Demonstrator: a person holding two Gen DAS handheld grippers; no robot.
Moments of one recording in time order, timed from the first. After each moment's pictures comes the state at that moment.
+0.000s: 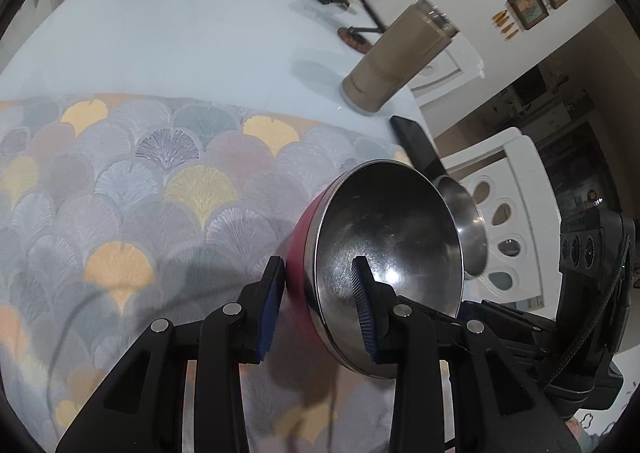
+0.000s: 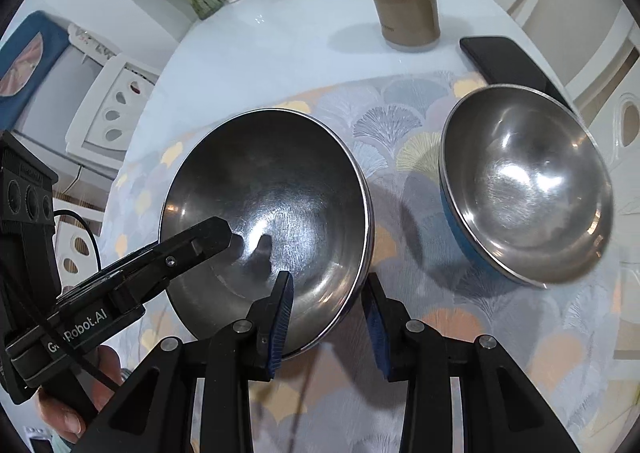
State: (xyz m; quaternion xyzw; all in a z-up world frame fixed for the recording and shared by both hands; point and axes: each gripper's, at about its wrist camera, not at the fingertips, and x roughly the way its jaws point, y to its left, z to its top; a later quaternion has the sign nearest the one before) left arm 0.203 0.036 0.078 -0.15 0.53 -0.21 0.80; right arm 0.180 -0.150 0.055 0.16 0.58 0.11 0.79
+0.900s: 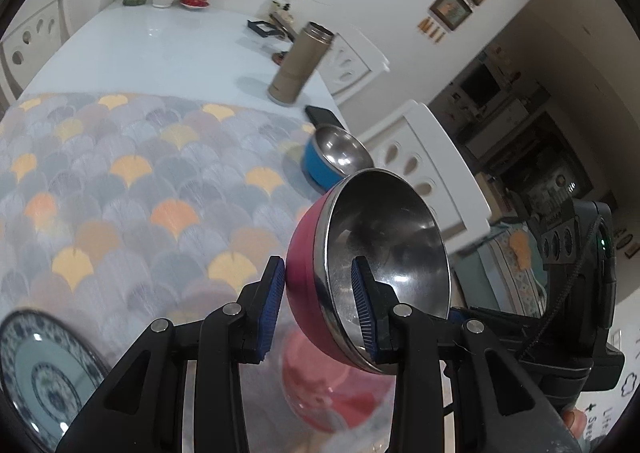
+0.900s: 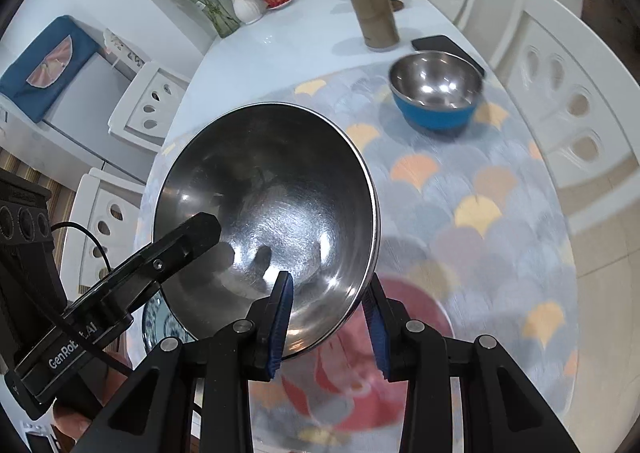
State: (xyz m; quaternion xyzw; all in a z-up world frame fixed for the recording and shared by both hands) left arm 0.013 0.035 0.153 -0.15 0.46 -0.27 0.83; right arm -0.011 -0.153 0.135 0.17 0.55 0.08 0.81
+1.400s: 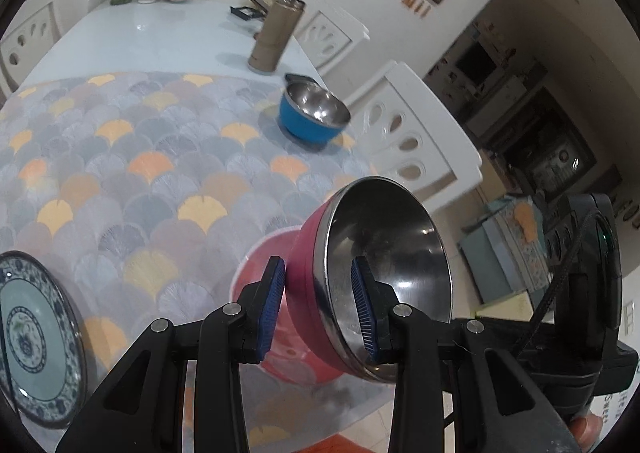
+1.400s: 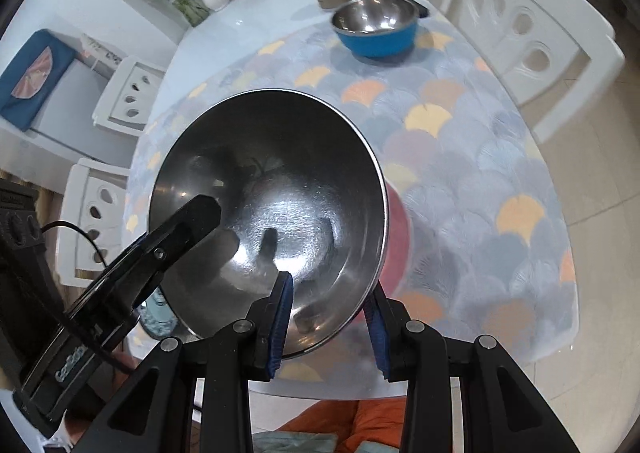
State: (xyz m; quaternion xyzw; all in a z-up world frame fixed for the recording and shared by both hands) left arm -0.048 -0.002 0.131 -0.11 0.47 -0.27 0.83; right arm -0.088 -0.181 0.107 0.21 0.58 0.05 0.79
